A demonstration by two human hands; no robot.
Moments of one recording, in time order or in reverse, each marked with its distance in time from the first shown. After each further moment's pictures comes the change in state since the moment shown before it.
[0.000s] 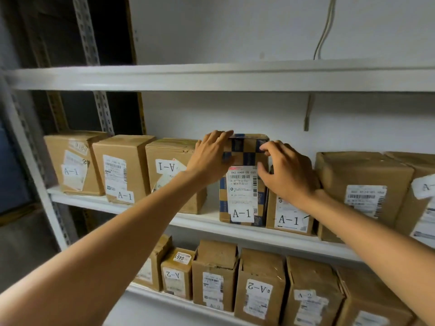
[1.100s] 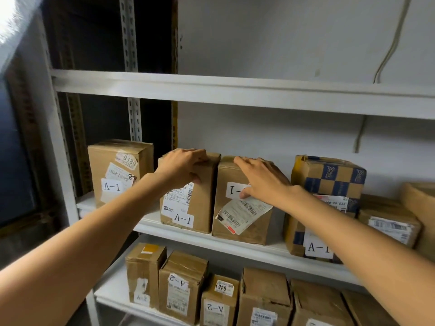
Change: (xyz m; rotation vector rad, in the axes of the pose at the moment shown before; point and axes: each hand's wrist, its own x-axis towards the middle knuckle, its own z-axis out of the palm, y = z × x) left_hand -0.021 -0.233 -0.083 0.216 -0.208 -0.059; right_hand 0.106 -0.157 0.122 -0.196 -0.494 -0.122
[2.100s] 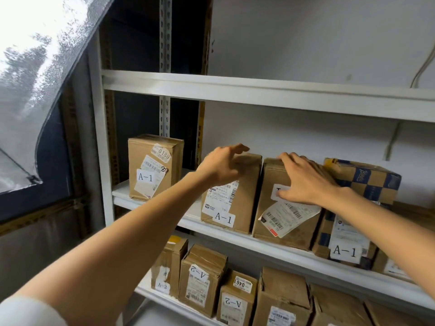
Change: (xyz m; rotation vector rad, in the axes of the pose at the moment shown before) left_hand -0.011 0.019 0.000 -0.343 0.112 0.034; right_hand -0.017 0.009 -0.011 -0.074 0.023 0.090
